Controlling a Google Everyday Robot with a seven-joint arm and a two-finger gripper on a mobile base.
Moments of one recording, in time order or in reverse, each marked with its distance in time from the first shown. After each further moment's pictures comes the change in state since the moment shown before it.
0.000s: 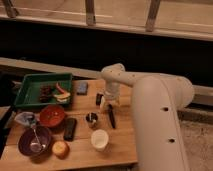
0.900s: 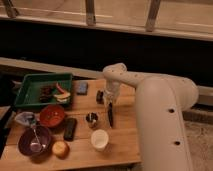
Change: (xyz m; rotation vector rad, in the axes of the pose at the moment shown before) arm -0.003 0.001 -0.020 -0.013 -0.068 -0.051
